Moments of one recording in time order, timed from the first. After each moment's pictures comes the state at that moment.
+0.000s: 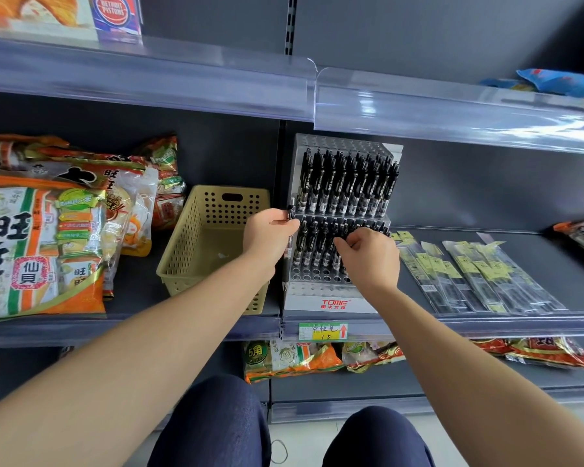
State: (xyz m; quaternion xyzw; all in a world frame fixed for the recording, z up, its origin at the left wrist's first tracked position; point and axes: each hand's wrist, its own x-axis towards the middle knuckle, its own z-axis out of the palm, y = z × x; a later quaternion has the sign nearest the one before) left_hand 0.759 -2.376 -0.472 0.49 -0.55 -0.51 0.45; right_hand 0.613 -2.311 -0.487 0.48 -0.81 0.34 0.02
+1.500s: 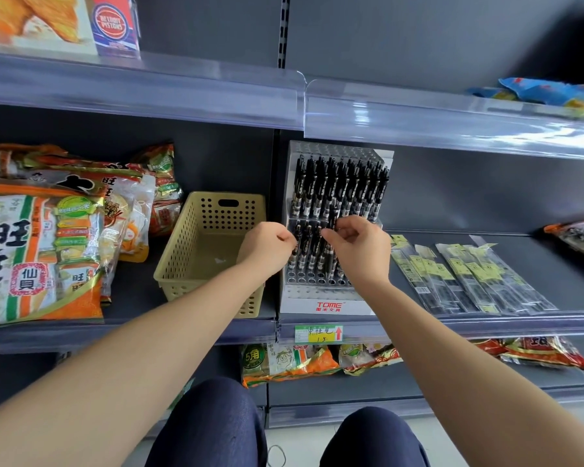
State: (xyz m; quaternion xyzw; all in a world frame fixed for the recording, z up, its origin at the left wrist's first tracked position) left_hand 0.762 -2.373 -0.473 0.52 -0.74 -0.30 0.31; right_hand 0.624 -2.304 -0.467 0.49 -0.72 0.50 -0.03
